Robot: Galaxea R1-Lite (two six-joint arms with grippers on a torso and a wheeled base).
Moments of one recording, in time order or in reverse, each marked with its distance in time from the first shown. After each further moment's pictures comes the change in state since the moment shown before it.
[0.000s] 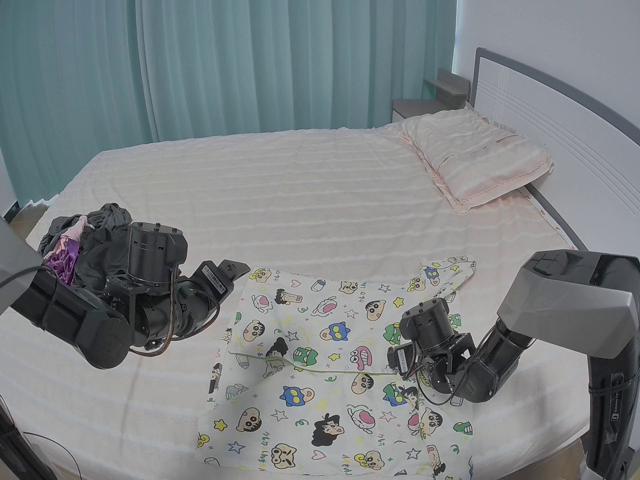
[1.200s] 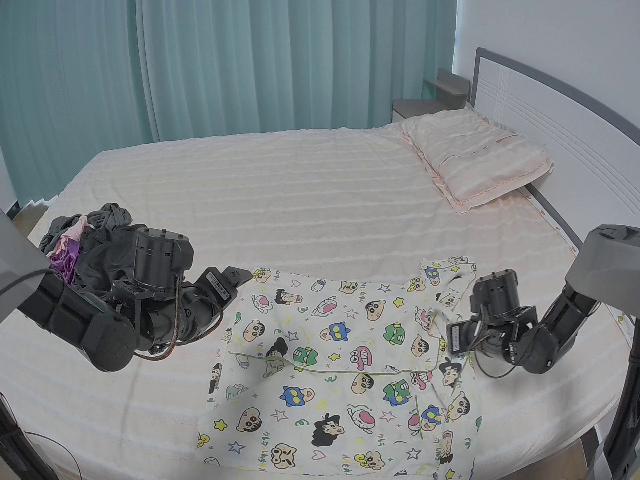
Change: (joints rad) left arm -0.009 0.021 0.006 0.000 0.003 0.002; right arm -0.233 -0.183 0.162 -0.014 0.250 -0.009
